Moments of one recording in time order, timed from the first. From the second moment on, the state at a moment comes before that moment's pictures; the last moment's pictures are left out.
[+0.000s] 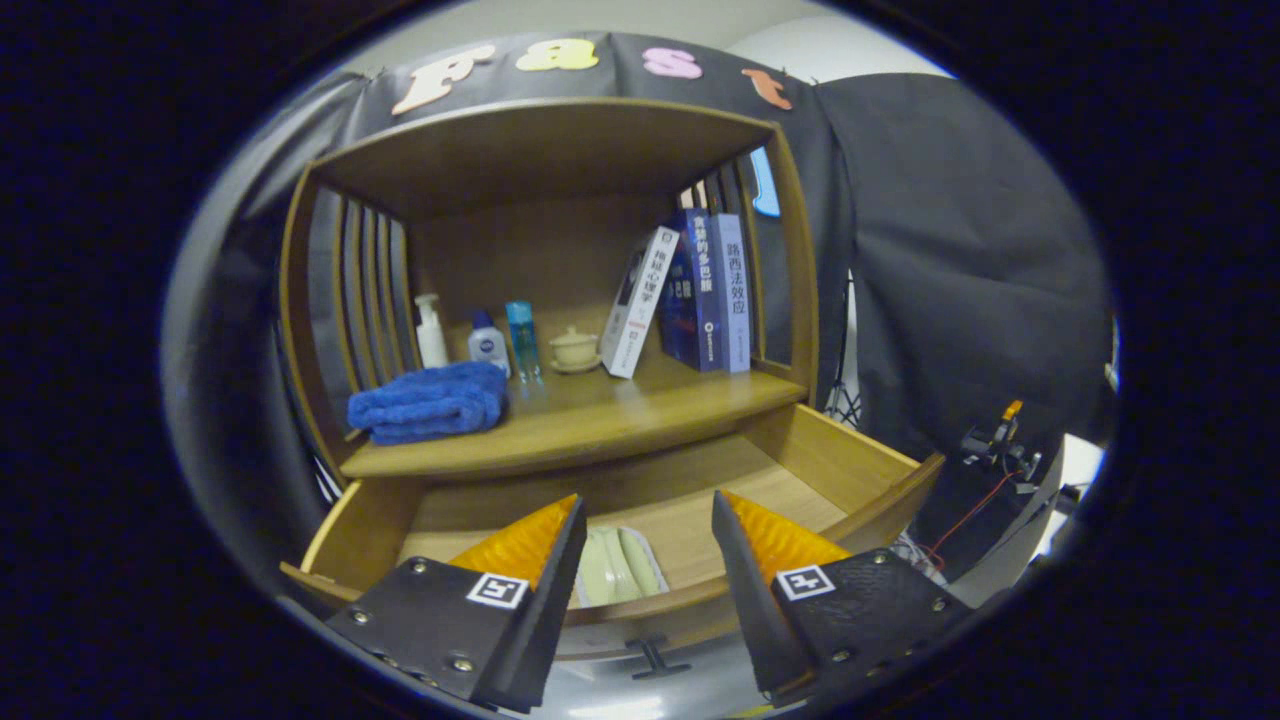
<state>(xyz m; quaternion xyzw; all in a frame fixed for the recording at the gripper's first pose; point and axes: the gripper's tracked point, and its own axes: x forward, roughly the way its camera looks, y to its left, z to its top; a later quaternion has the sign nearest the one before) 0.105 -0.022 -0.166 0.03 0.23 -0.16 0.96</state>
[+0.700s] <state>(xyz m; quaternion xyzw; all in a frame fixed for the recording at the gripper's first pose) 0.150 -0.002 -0.272 0.05 0.47 -0.16 0.87</state>
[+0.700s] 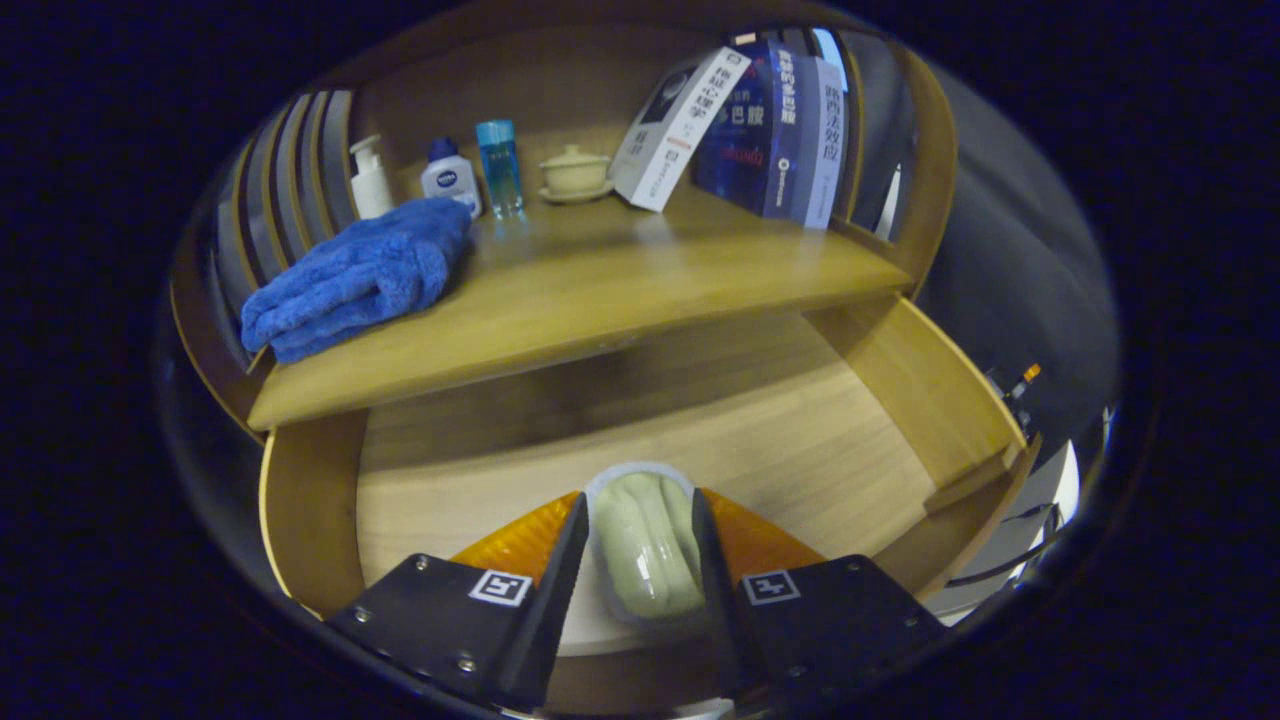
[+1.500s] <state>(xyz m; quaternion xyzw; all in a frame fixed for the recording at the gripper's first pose) 0.156 -0.009 -0.291 0.07 0.45 -0.16 0.87</state>
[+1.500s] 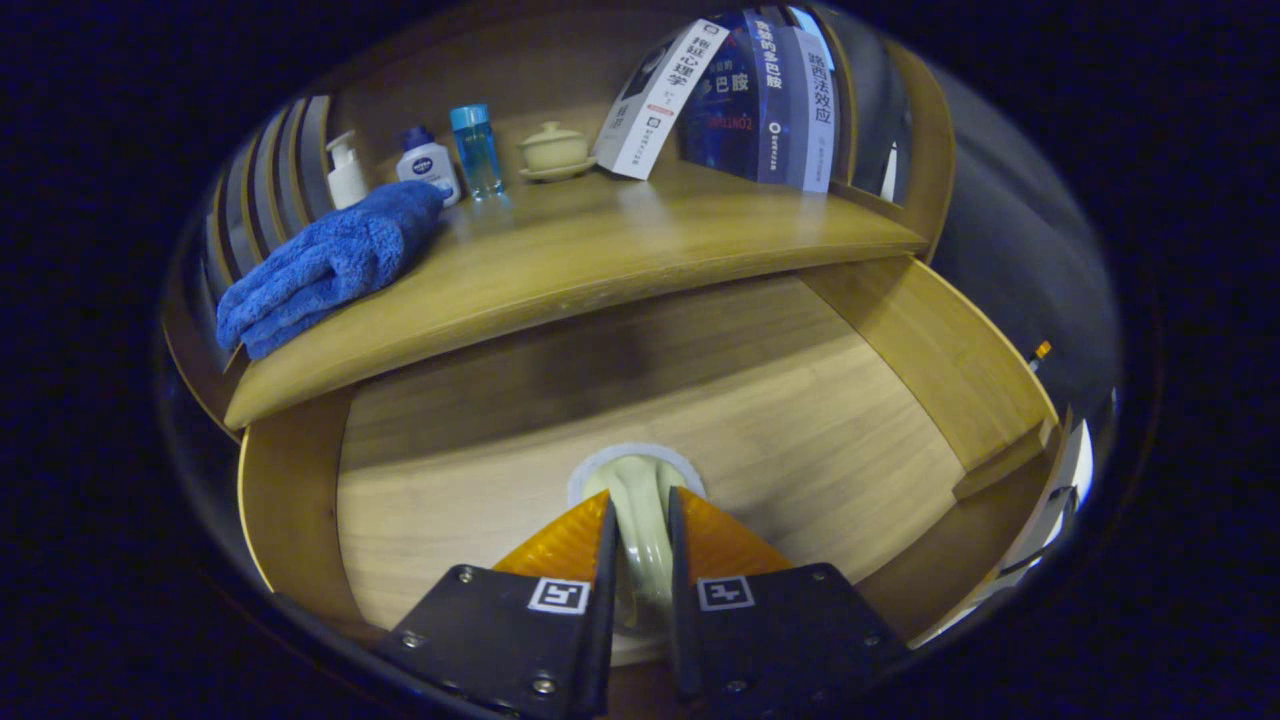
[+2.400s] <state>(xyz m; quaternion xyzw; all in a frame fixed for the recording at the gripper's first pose) 0.173 0.001 -0.266 0.09 0.37 -0.15 0.91</state>
